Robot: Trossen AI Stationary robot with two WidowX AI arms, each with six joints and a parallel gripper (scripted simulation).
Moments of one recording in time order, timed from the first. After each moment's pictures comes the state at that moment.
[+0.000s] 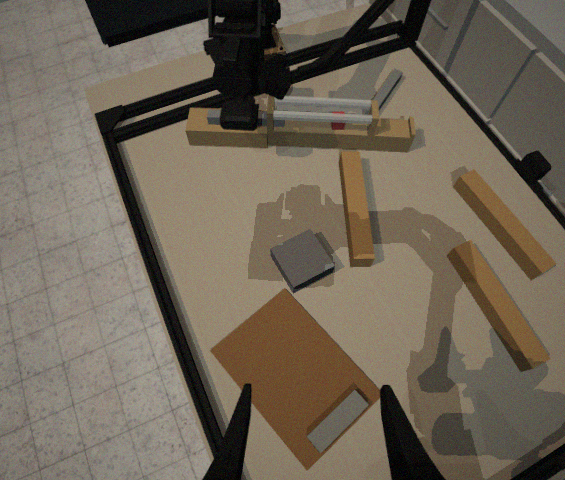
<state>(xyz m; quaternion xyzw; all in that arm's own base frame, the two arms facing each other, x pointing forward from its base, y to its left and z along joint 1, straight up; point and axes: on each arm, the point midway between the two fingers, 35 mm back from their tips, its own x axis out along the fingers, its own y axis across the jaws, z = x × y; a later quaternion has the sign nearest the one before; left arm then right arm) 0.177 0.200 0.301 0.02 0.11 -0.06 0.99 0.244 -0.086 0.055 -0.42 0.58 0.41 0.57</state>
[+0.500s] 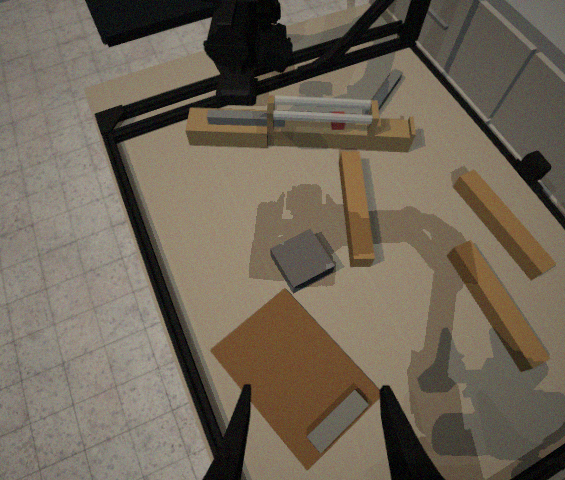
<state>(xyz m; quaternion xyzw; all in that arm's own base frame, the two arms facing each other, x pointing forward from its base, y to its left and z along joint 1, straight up) 0.176 0.200 0.301 0.02 0.11 -0.06 0.99 0.244 -0.086 0.114 -0.41 0.58 0.42 0.57</state>
